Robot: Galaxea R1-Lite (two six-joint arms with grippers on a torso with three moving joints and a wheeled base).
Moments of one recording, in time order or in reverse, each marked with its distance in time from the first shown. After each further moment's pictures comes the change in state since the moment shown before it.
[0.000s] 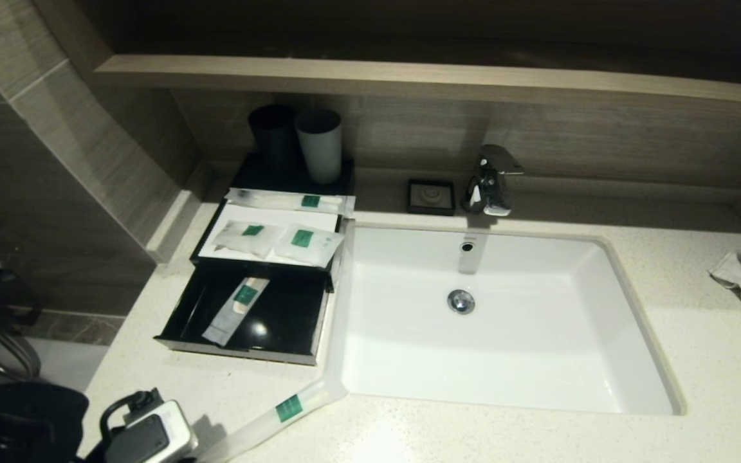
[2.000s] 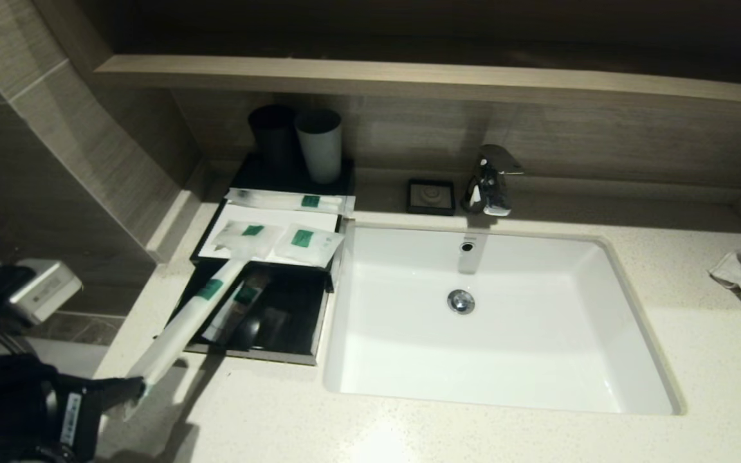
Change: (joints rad) left arm -0.018 -0.217 -0.596 0.756 0.206 -0.731; right arm 0.000 0.000 0.000 0.000 0.000 0.000
